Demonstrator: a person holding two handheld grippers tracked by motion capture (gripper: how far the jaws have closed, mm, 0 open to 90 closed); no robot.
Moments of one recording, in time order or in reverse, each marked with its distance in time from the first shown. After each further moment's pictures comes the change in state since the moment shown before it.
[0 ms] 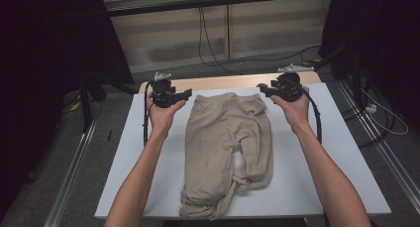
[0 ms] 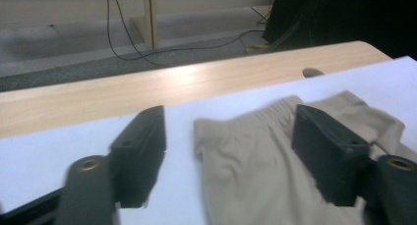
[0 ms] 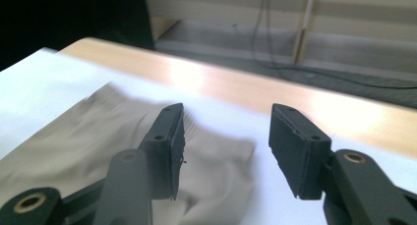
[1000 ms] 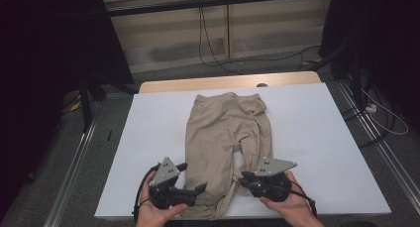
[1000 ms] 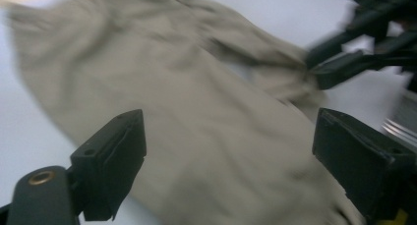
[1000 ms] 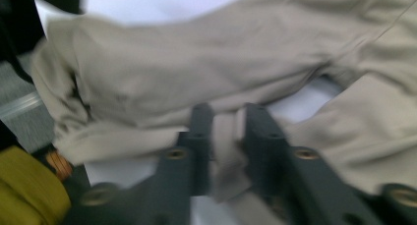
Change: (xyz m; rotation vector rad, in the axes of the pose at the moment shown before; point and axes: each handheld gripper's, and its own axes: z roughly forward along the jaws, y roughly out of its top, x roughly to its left) left arm -0.124 -0.156 -0.158 0.099 -0.348 0.291; right arm 0.165 -0.146 -0.117 0.168 0.382 -0.306
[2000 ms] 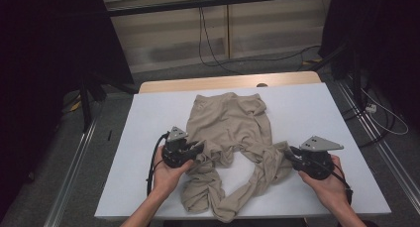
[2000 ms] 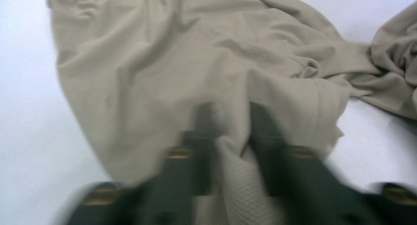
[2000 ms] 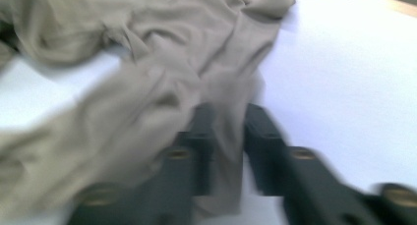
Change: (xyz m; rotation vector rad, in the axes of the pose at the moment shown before) left arm 0.080 0.032 0.061 0.048 0.132 -0.173; right arm -0.091 -0.028 -0.058 -0.002 -0.374 0.169
